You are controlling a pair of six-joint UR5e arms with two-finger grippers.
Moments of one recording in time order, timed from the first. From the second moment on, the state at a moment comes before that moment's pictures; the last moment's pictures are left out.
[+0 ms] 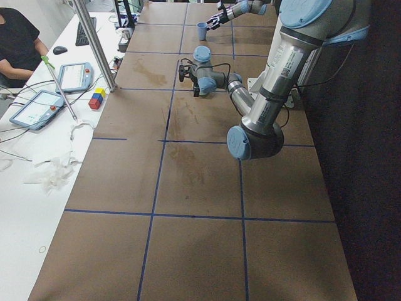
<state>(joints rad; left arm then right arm) -0.59 -2.08 -1.74 -2.00 -1.93 -1.37 0.18 -2.07 1.71 -0.28 0.61 1.35</state>
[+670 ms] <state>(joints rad) -0.60 -2.07 -1.76 -2.00 -1.93 -1.37 0.18 -2.03 1.61 -0.23 0.55 1.34</state>
